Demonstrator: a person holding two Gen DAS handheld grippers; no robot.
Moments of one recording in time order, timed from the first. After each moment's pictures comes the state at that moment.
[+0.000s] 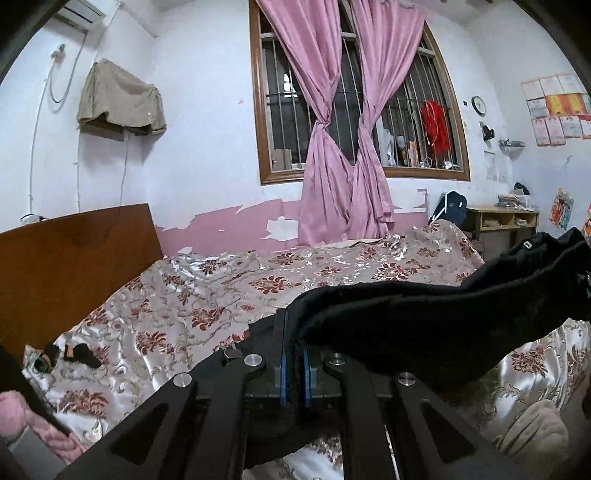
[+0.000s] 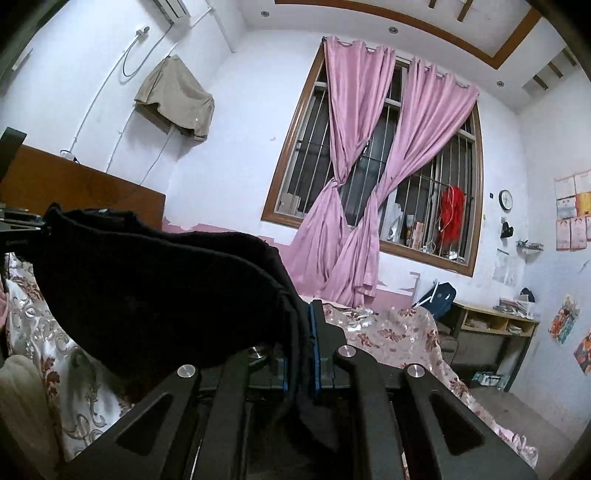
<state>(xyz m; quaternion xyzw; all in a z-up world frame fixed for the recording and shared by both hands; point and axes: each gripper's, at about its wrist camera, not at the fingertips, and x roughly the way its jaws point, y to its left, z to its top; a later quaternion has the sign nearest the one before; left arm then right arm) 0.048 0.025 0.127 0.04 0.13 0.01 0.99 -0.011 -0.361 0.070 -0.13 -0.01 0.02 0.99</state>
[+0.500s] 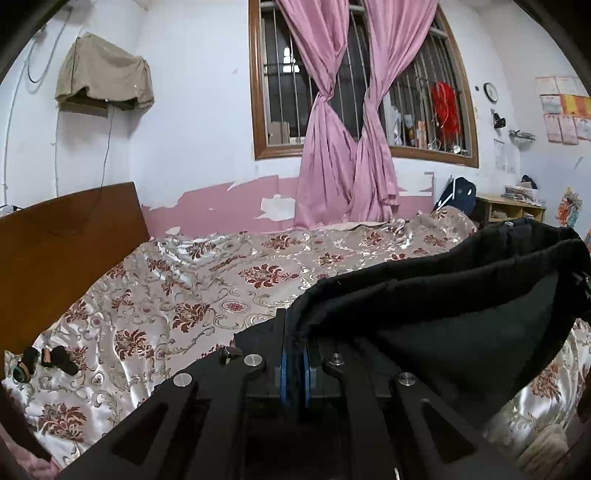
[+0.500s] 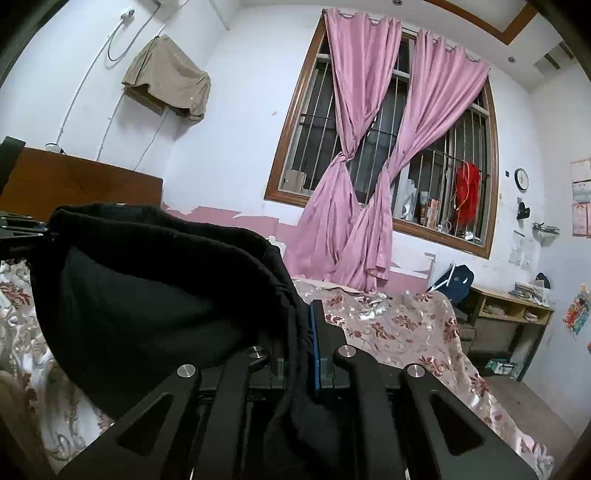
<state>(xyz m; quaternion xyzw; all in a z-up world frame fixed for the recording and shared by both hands) 0.177 0.033 0.132 0.03 0.18 0.01 0.98 0.117 -0.360 0.083 -0.12 0.03 0.04 0.99</state>
